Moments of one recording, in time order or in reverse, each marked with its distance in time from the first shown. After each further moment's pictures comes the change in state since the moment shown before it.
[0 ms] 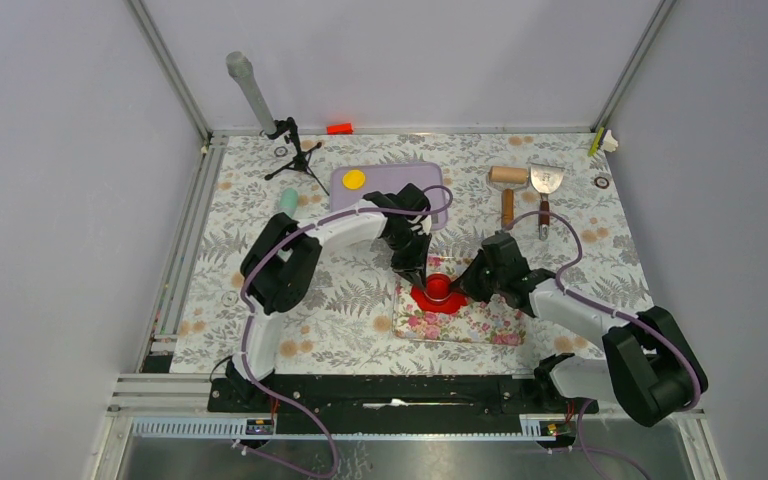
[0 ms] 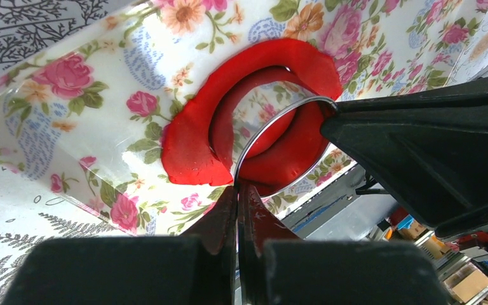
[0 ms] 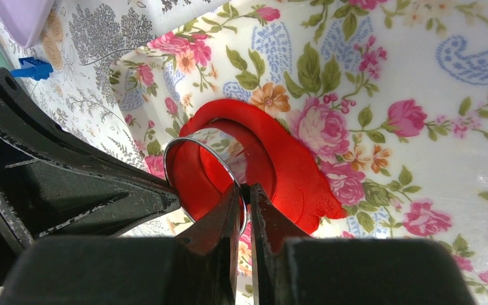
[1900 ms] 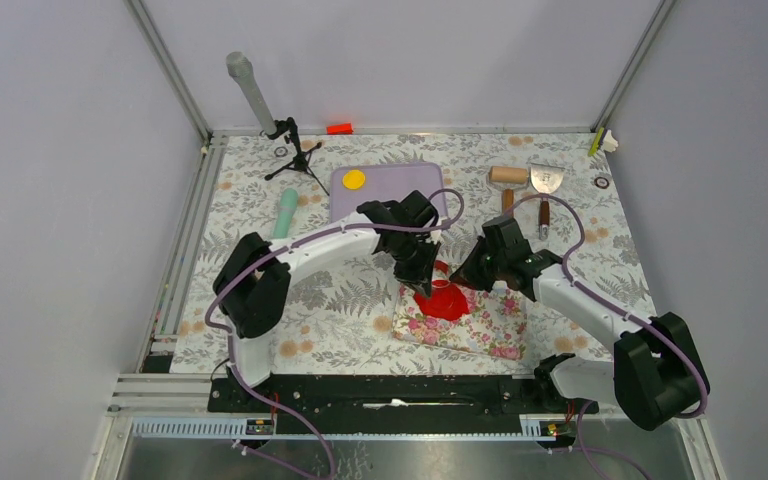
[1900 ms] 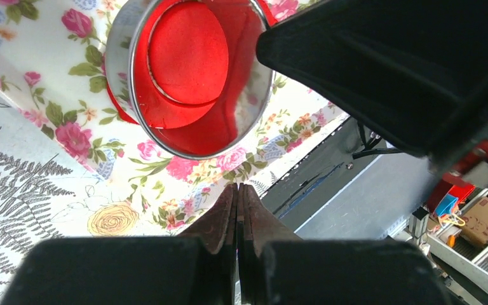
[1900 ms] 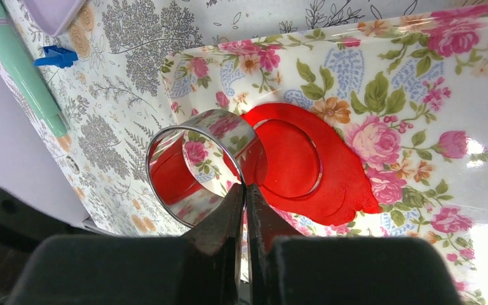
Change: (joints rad) left arm -0.111 -0.216 -0.097 0.008 -0.075 0.030; right arm -0.016 -0.022 0.179 -0.240 -0.020 -0.035
